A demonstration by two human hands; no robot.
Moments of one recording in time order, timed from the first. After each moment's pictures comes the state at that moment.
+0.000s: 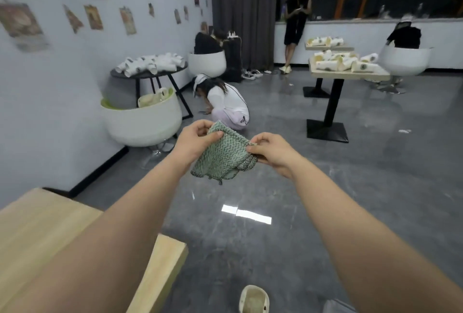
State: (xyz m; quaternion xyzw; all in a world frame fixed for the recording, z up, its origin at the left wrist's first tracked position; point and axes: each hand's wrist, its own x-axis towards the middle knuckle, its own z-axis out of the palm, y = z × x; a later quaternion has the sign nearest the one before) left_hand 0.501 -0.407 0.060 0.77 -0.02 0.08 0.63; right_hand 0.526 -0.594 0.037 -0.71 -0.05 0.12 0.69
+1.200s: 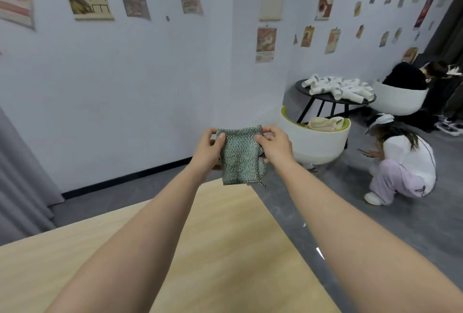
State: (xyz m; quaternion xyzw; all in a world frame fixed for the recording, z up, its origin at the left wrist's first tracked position) left_hand 0.291 -0.029 0.180 0.67 0.31 0.33 0.59; right_hand 0.420 -0.124 0.193 -0.75 -0.29 0.15 0.58
